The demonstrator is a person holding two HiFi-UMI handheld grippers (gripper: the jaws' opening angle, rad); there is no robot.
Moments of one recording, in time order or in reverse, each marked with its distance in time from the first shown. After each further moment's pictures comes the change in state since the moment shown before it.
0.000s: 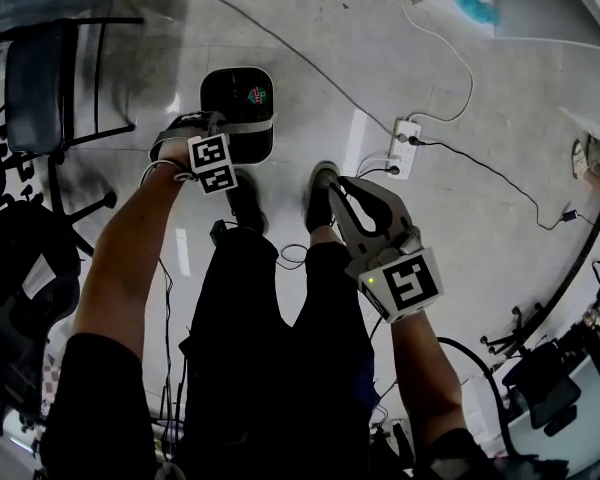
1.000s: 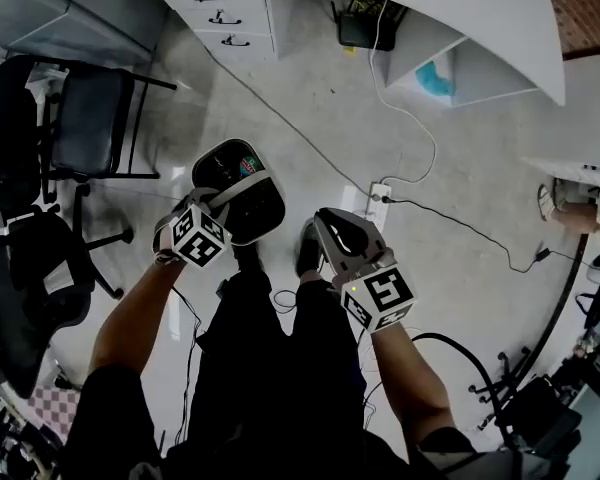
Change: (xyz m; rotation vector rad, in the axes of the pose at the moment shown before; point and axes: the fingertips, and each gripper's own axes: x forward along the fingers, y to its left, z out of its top) left arm -0.255 -0.016 0.016 -0.618 -0.254 0.060; right arm -0.081 0.057 0.130 0.011 -0.131 0.014
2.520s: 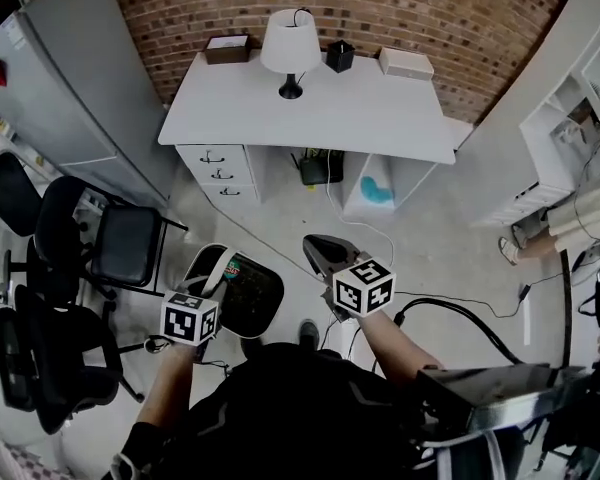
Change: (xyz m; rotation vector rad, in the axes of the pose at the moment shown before) left arm -0.323 -0.033 0.098 -0.441 -0.416 0.077; right arm -0.110 0.061 0.193 -0.044 -0.194 -0.031
